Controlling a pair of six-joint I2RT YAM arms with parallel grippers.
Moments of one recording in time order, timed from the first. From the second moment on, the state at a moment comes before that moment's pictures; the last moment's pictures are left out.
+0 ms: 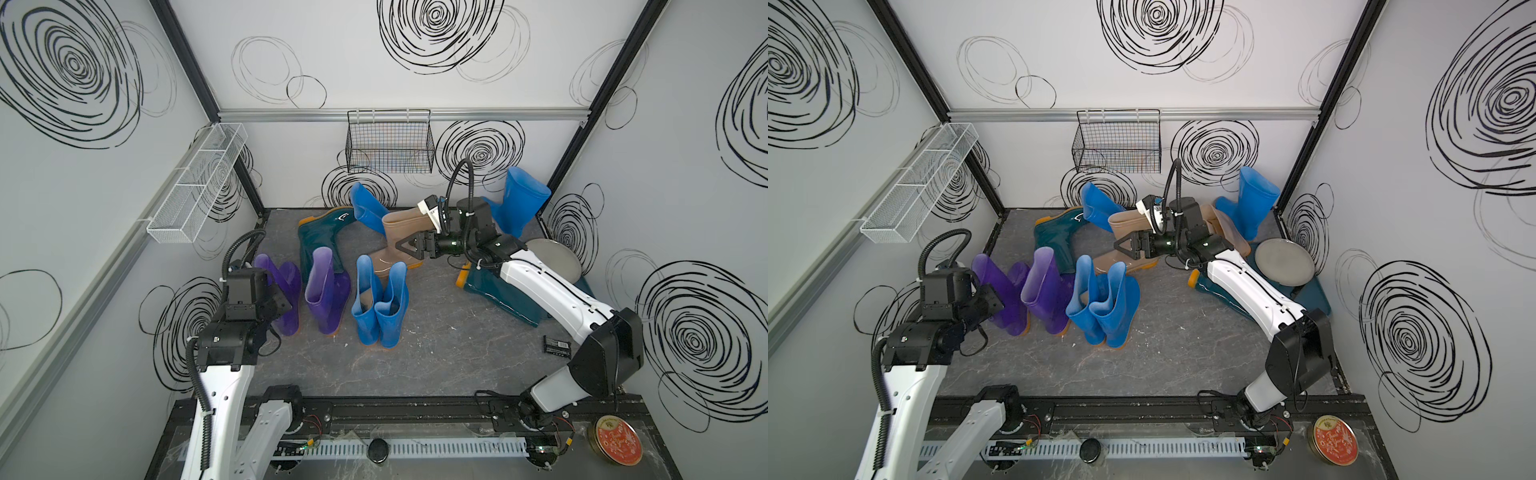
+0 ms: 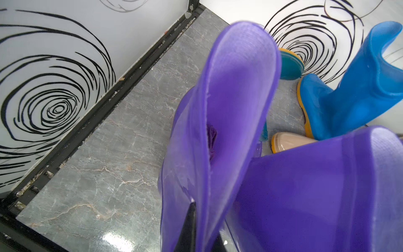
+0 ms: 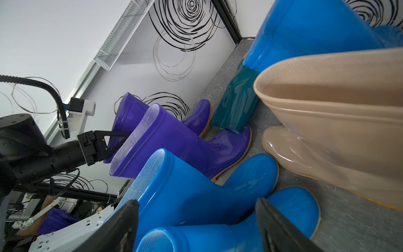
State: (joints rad) left arm 0.04 0.75 1.03 -1.06 -0.17 -0.56; right arm 0.56 1.55 1.39 -0.31 -0.69 0.37
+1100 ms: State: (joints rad) left arm -0.23 0.71 1.01 -1.04 -0.24 -0.66; right arm 0.68 1.54 1.47 -0.54 -0.49 0.27
